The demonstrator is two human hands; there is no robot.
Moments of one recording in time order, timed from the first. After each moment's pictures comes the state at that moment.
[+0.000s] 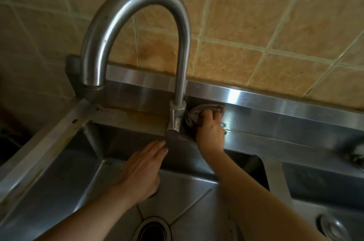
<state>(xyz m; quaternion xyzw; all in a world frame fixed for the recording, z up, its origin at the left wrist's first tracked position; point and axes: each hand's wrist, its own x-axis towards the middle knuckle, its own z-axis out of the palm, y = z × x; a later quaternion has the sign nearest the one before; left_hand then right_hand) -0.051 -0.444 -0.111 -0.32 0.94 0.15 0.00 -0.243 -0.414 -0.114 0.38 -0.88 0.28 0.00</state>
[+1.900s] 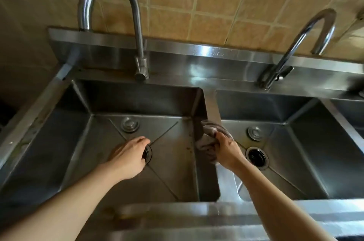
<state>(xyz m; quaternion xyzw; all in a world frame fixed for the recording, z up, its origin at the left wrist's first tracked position) 0.040 -0.270 -0.062 -0.30 0.93 0.20 0.10 -0.172 -0.089 -0.085 0.35 -0.89 0.23 -0.20</state>
